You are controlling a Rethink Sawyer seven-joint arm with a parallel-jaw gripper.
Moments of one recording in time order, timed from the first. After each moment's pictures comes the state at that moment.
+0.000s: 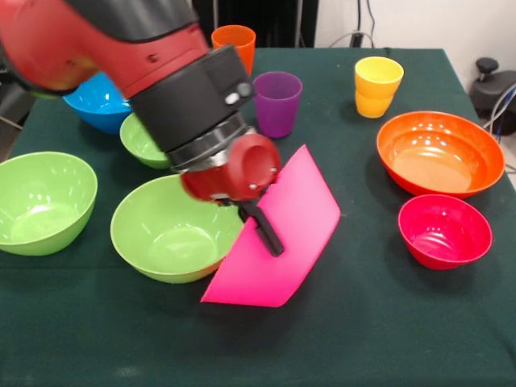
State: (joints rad) arm -0.85 -0.22 0.83 1.33 -0.14 0.51 2.03
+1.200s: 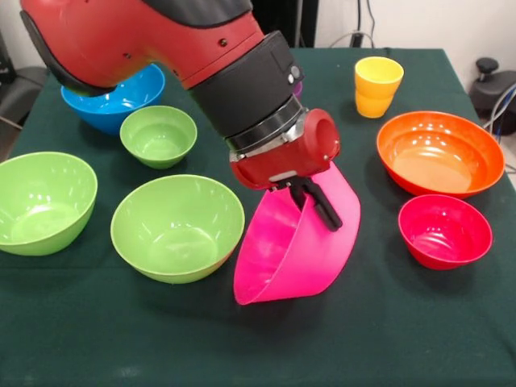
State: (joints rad) arm -0.83 -0.25 0.88 1.40 -0.28 0.52 1.94
